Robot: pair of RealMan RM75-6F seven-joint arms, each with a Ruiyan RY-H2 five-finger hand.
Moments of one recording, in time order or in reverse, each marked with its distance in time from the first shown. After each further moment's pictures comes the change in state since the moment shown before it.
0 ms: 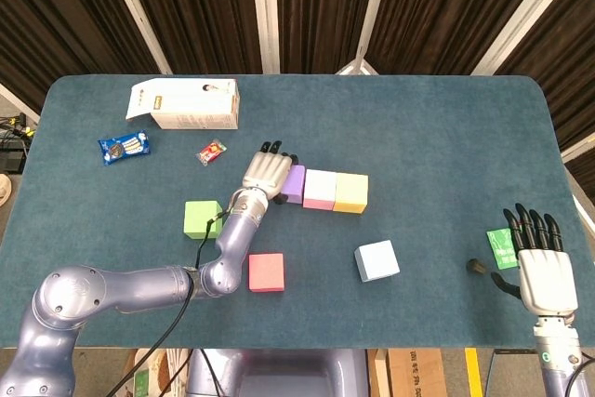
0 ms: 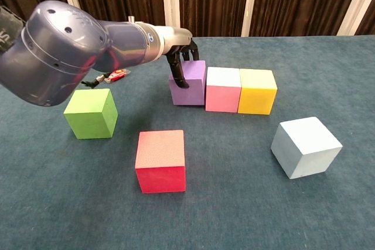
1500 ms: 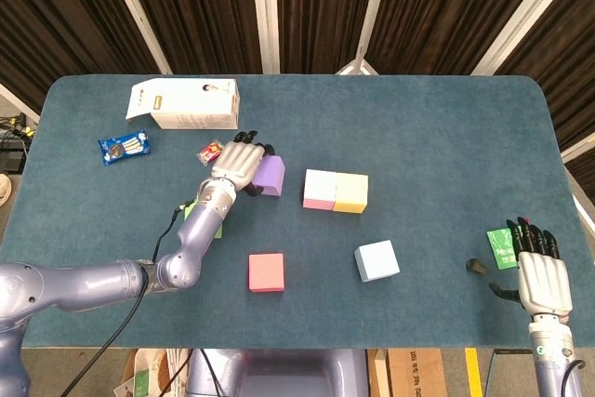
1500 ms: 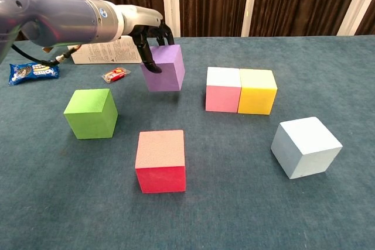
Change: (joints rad) left arm 0.118 0.208 0.012 -0.184 0.091 -0.043 -0.074; right arm 0.023 0.024 0.013 -0.120 0.245 -0.153 -0.060
